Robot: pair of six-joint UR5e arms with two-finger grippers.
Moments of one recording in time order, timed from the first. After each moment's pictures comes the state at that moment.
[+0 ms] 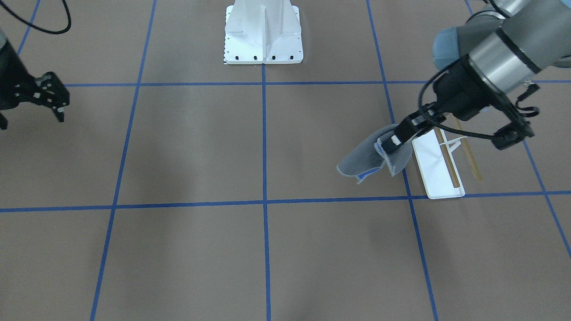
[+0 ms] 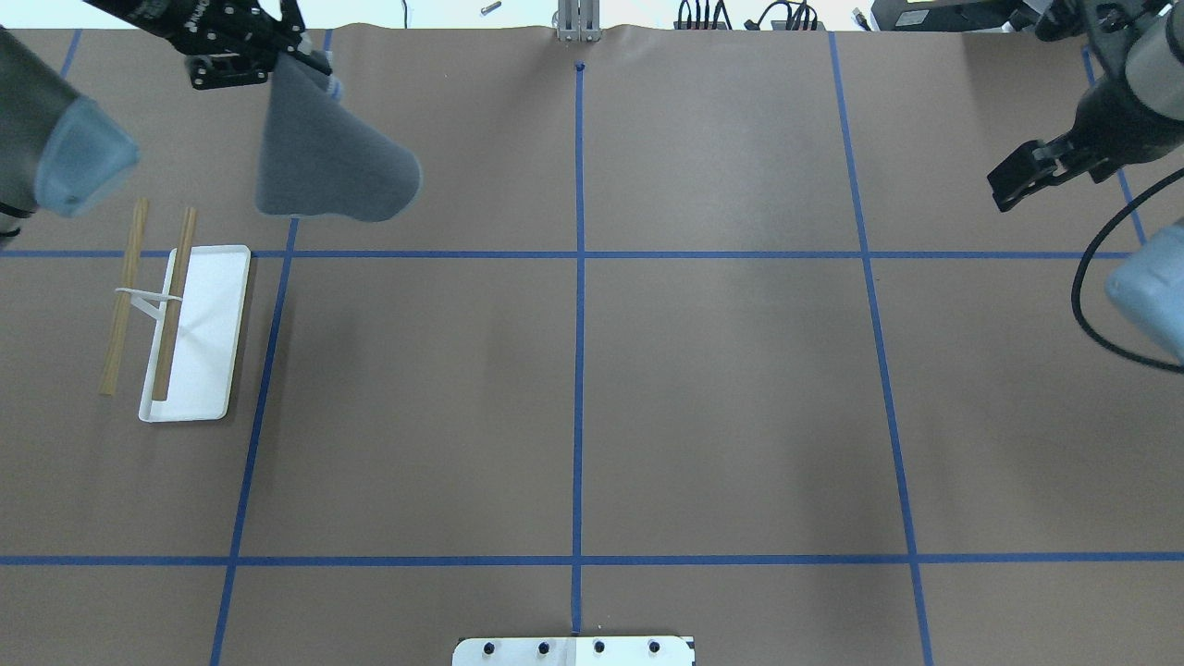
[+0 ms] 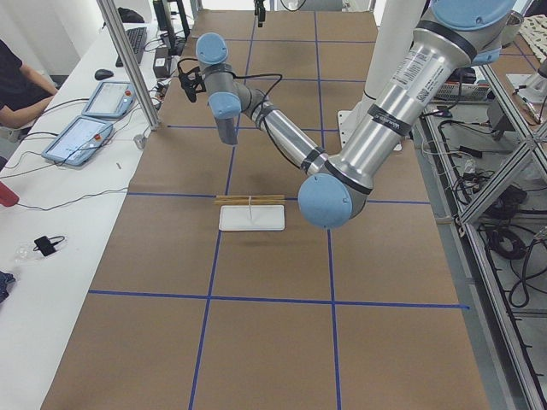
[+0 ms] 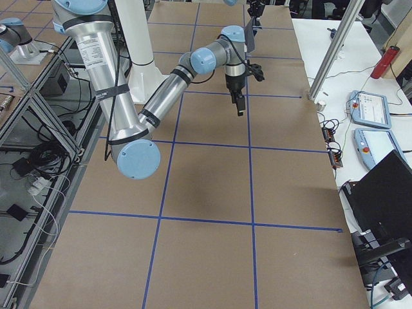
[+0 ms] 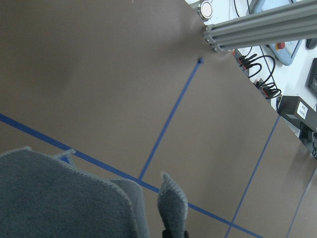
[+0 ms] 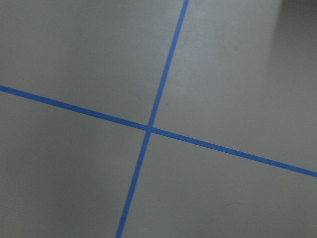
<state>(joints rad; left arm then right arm) -1.15 -2.11 -1.68 -2.13 -2.48 -1.68 1.14 -1.24 2.02 -1.96 2.10 0.32</state>
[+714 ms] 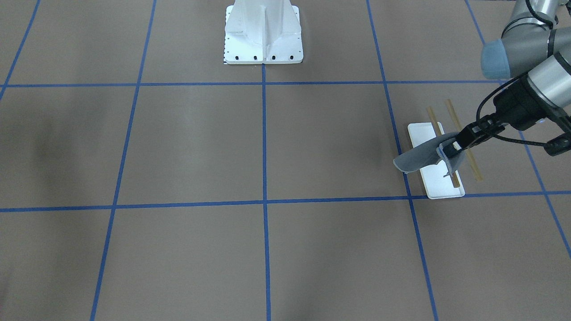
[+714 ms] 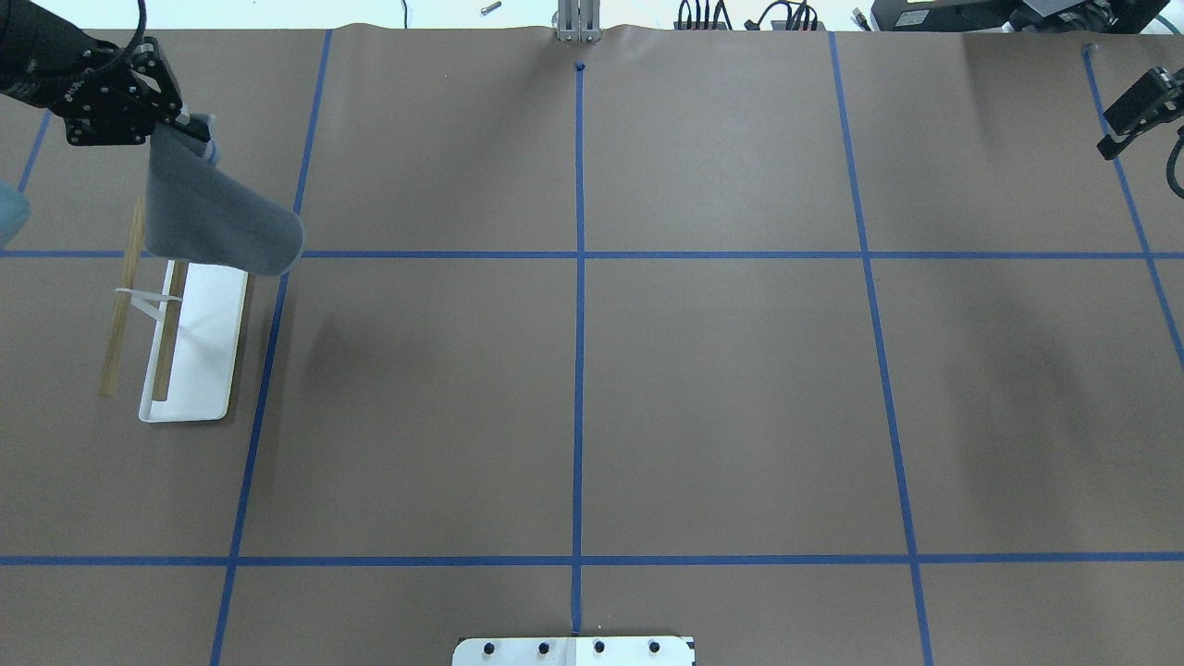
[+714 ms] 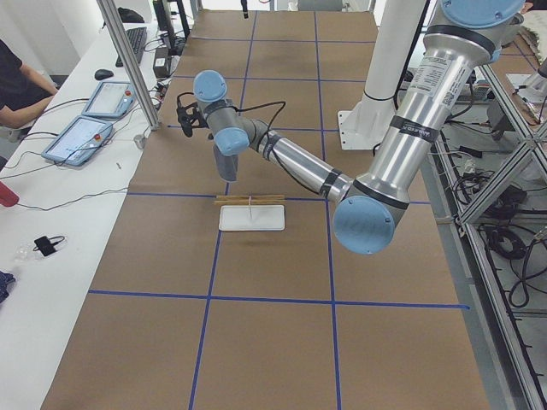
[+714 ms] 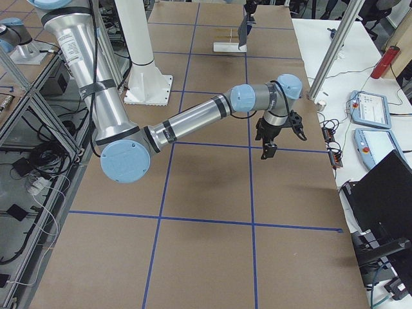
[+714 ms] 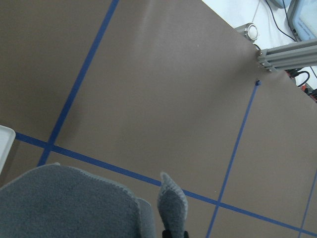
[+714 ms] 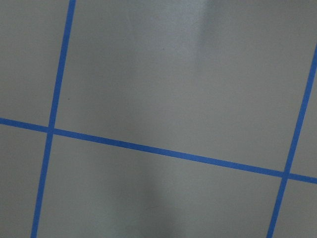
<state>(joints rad) -1.19 -1.89 -1.68 -2.13 -2.50 -1.37 1.36 -1.21 1.65 -1.93 2.32 0.02</state>
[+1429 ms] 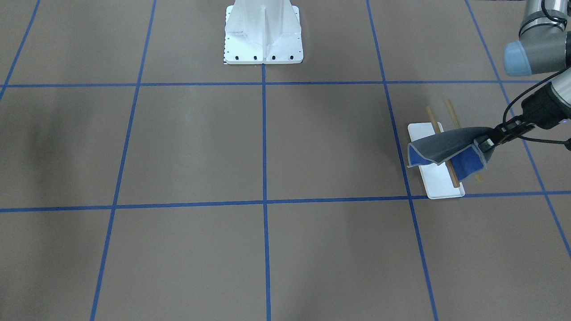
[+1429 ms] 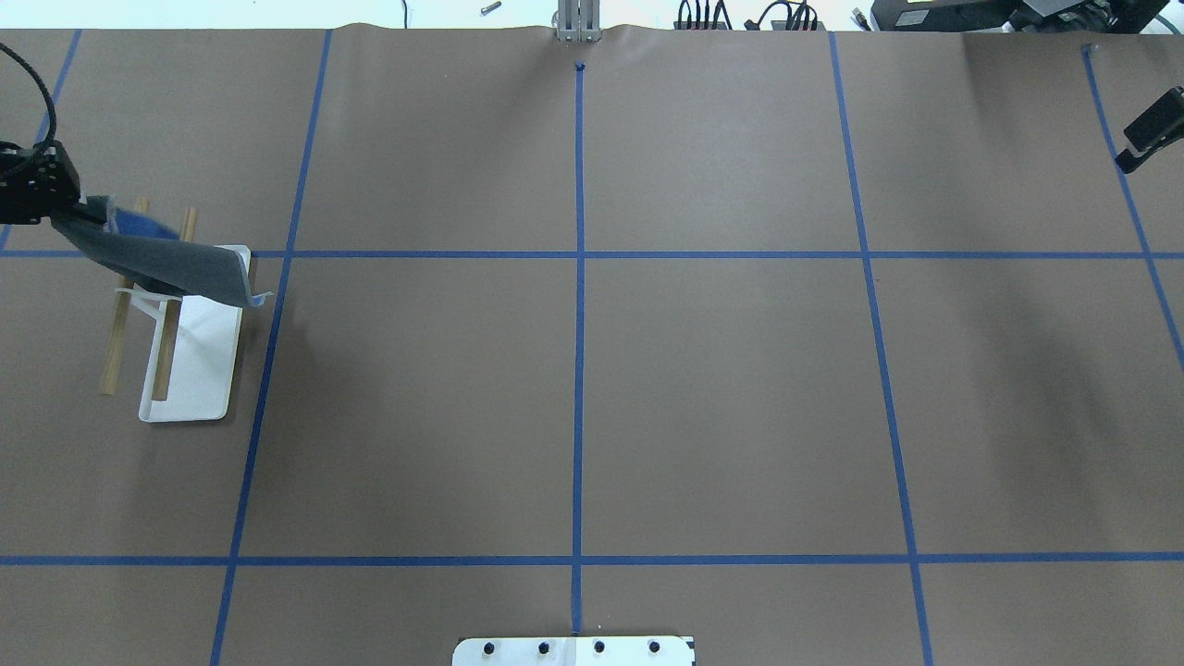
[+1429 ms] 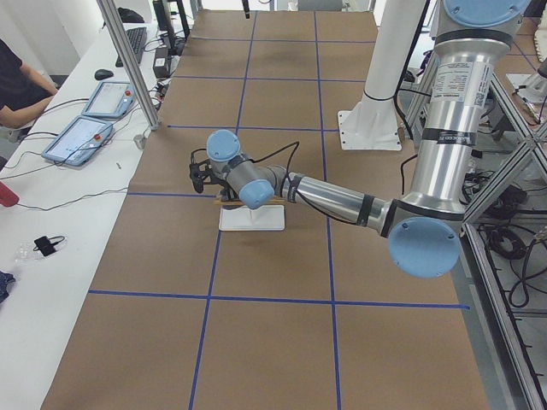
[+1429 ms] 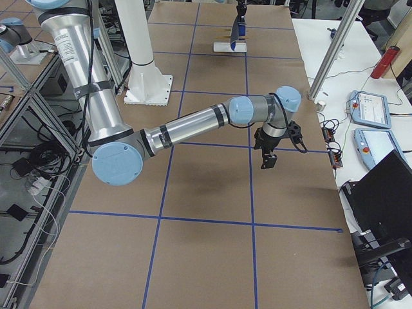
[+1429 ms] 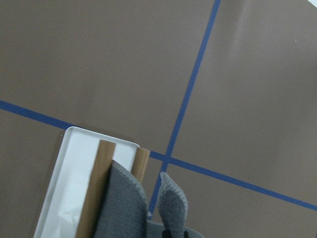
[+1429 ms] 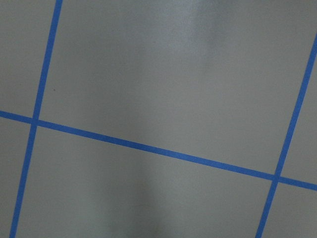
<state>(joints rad) -1.23 -1.68 -1.67 -2.13 -2.49 -1.11 1.37 -1.26 1.63 -1.83 2.31 -0.02</state>
